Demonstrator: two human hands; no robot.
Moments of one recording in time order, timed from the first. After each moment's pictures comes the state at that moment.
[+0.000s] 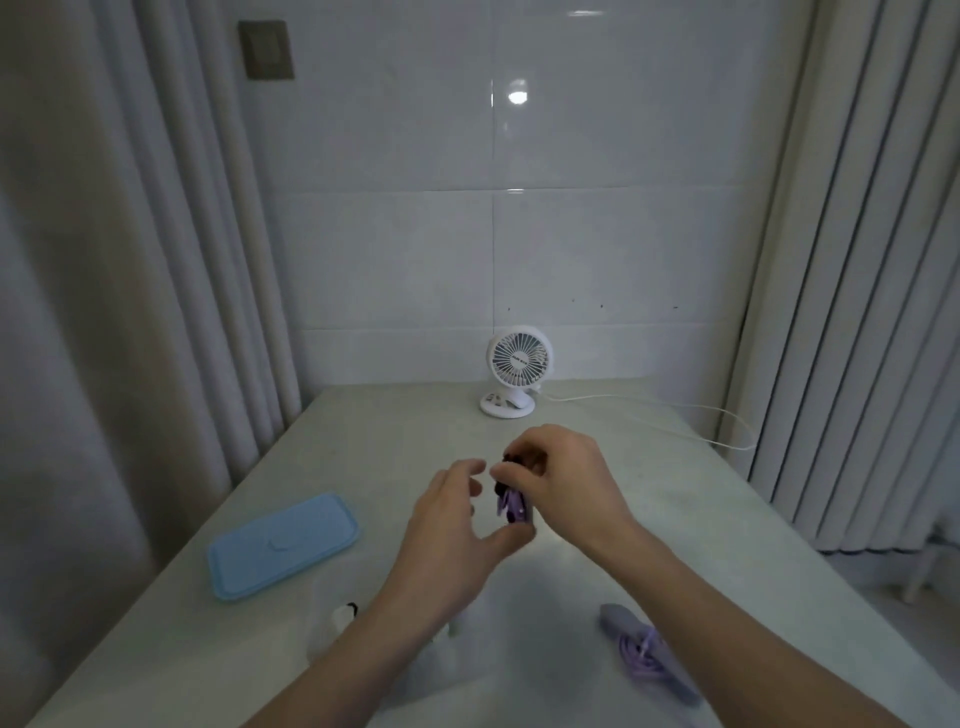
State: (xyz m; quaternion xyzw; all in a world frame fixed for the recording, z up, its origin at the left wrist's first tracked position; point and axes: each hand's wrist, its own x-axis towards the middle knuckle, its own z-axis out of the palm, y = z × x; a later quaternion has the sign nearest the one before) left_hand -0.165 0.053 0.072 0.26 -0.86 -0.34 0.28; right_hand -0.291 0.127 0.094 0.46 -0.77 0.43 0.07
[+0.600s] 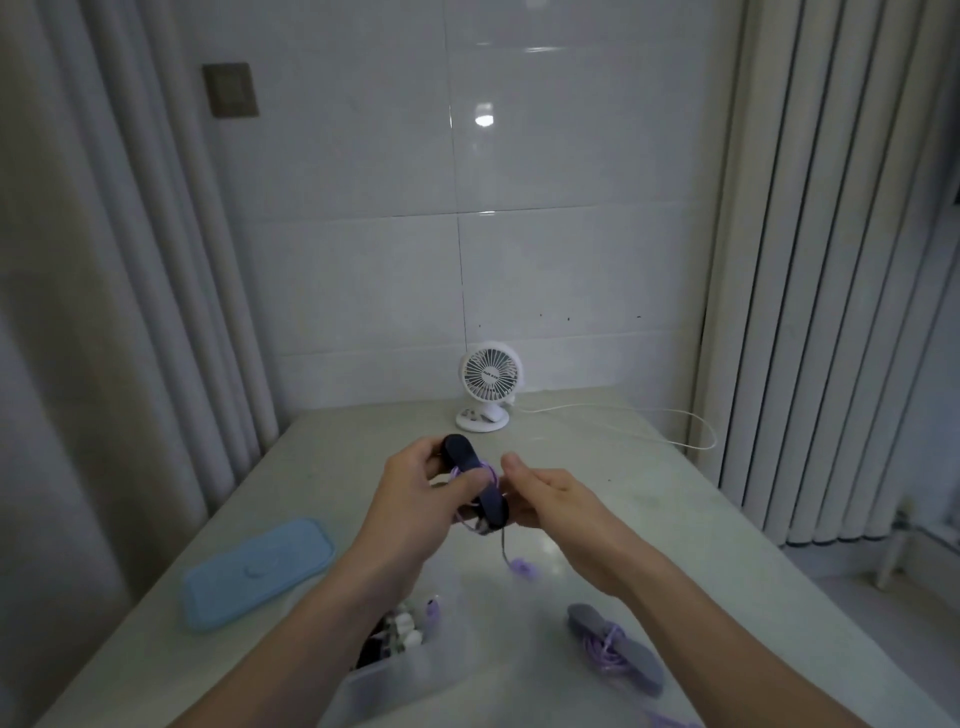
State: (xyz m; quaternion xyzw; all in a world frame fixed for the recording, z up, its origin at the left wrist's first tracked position) left_hand -0.173 0.063 0.114 0.20 -0.71 -0.58 0.33; right_hand -0.292 0.168 0.087 0.40 -0.64 0.58 -0.29
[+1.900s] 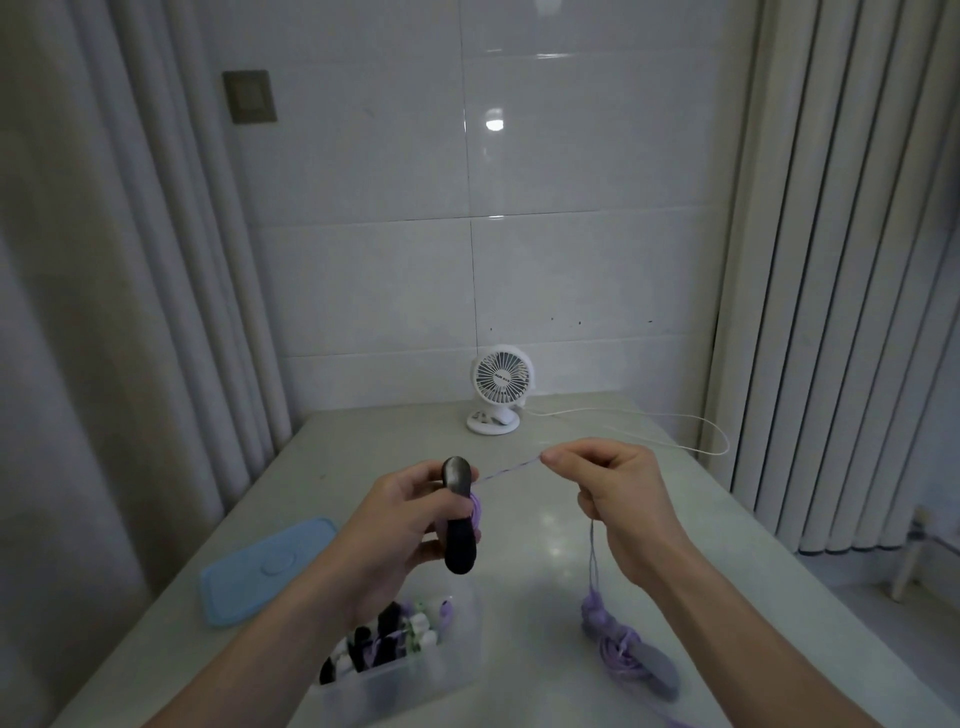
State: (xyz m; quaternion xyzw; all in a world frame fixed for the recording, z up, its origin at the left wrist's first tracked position) left_hand -0.136 0.049 0.117 0.18 -0.67 -0.69 0.21; right_hand -0.299 0.183 0.101 0.30 -0.58 0.75 -0.13
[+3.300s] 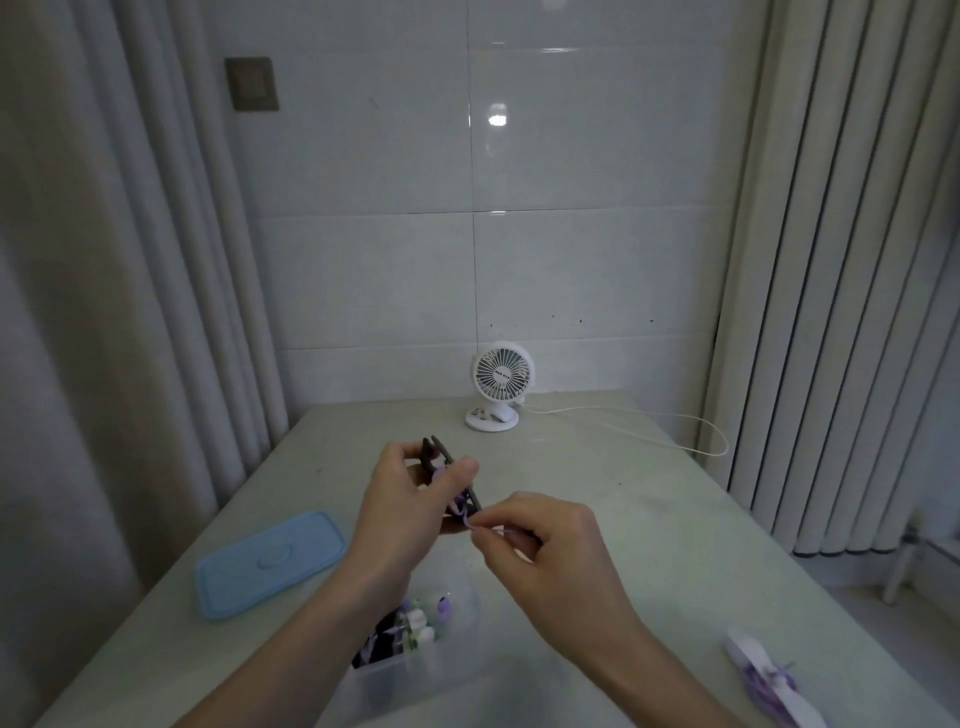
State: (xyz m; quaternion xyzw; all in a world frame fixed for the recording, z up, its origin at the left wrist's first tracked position) left_hand -0.155 0.049 0.108 0.26 -0.66 -0.61 0.36; right_hand -0.227 0.178 0.084 0.51 -0.66 0.55 0.07
